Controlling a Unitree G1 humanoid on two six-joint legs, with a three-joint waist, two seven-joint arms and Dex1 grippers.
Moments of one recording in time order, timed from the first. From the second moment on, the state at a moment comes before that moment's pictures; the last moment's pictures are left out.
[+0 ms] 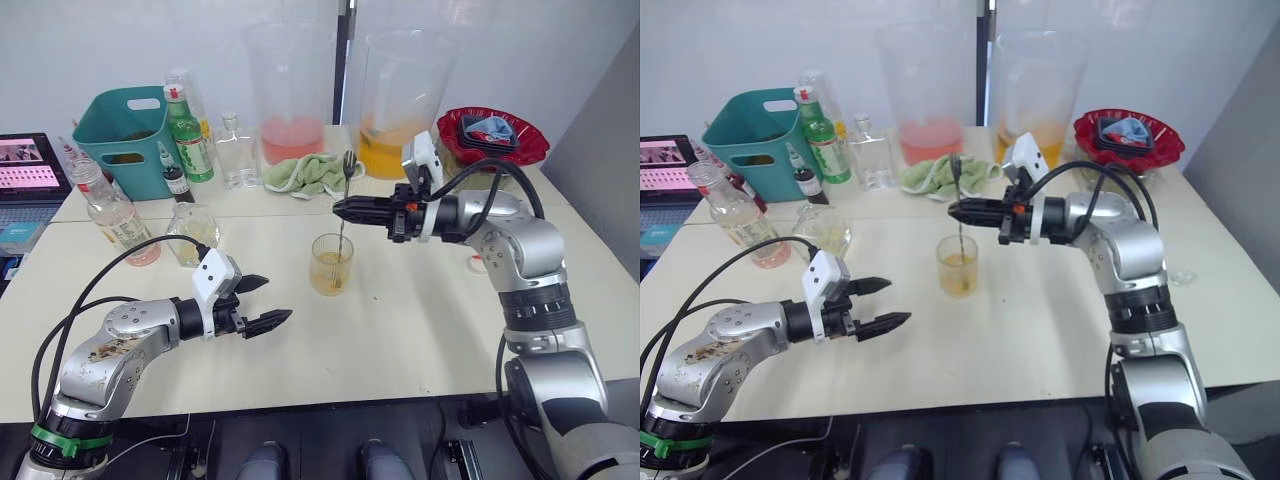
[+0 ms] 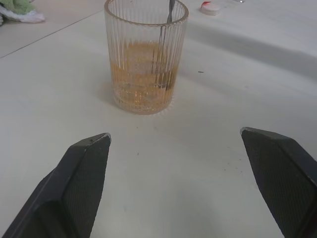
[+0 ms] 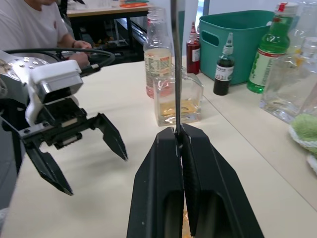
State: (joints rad) left arm -0.23 0.70 0.05 -0.37 -0.54 0.65 -0.82; right arm -0.94 -0.50 0.06 0.15 0.44 0.56 1.12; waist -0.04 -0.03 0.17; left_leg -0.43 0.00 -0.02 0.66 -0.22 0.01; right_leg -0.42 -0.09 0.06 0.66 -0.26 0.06
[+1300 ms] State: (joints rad) left arm -0.26 0.71 0.05 -0.33 -0.51 0.54 -0.88; right arm -0.97 -0.48 0.07 0.16 0.45 0.62 1.07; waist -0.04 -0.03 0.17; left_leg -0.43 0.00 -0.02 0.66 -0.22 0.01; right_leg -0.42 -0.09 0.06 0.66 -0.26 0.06
